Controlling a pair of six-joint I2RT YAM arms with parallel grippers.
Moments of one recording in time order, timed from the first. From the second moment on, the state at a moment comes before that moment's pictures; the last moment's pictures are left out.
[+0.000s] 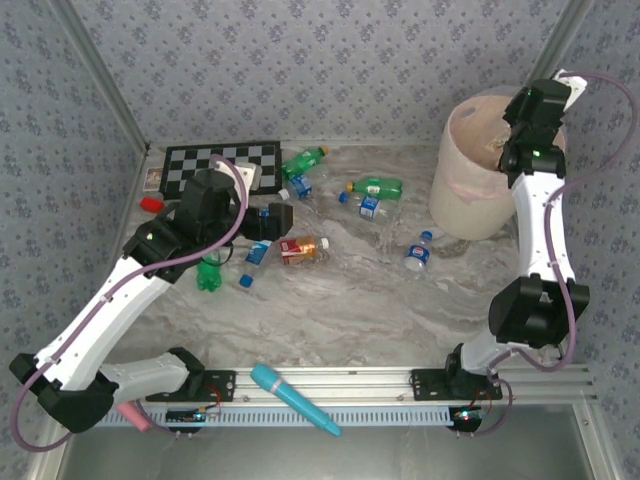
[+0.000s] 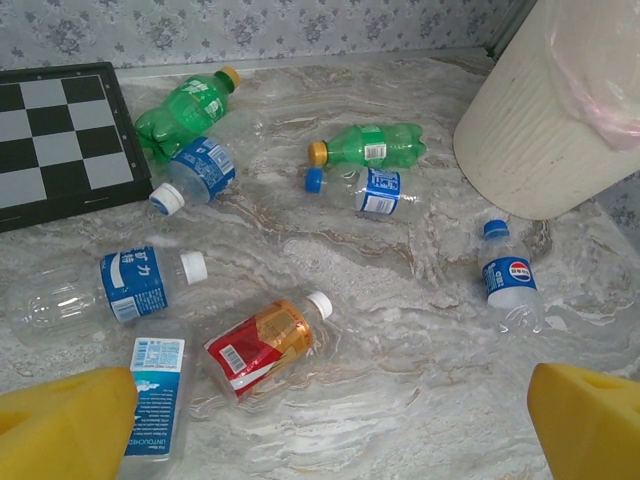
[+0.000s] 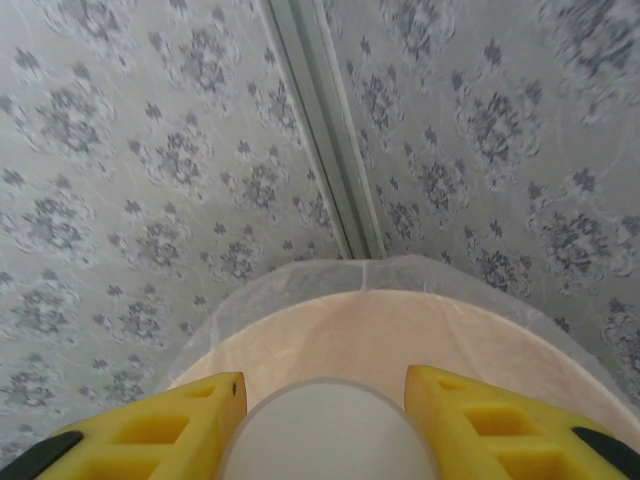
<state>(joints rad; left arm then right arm) -0.68 1.11 1.36 -0.81 -0.07 -0.38 -0.17 1.59 1.70 -0.32 0.32 0.34</state>
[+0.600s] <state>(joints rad) -0.60 1.10 1.33 -0.82 -0.10 -0.42 -0.10 1.58 1.78 -0.41 0.23 0.27</state>
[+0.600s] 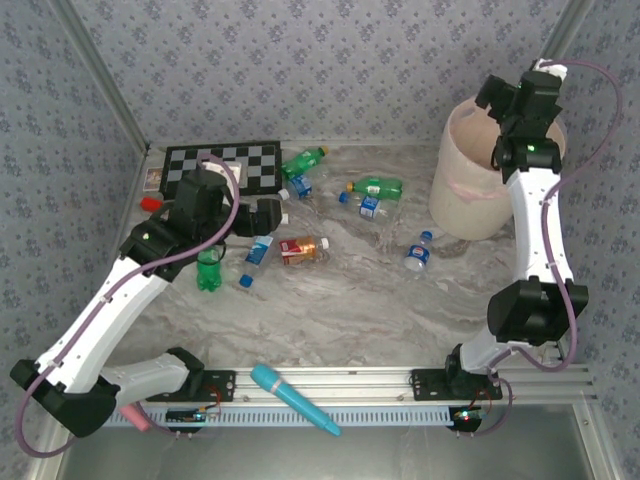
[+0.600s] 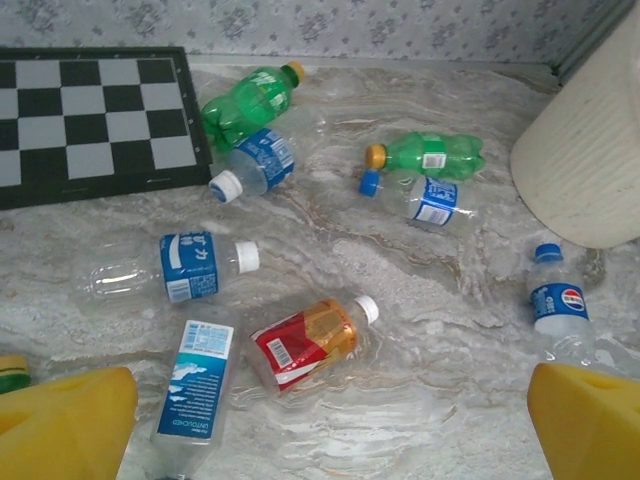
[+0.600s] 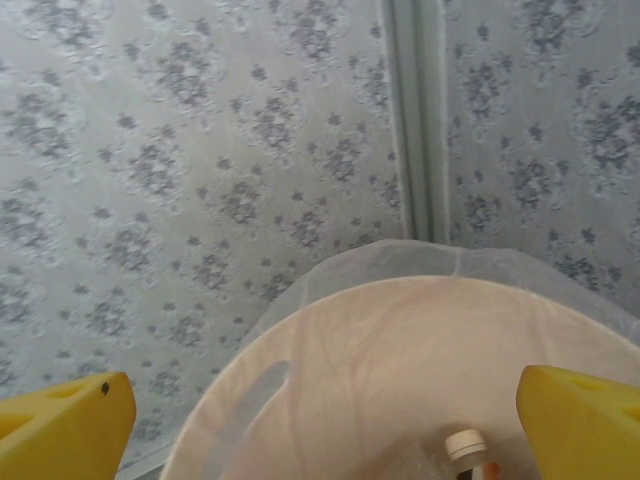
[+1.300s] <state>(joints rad) -0.36 1.12 1.00 -0.79 -0.02 -0.44 0.31 1.41 1.60 -0.47 0.17 0.20</state>
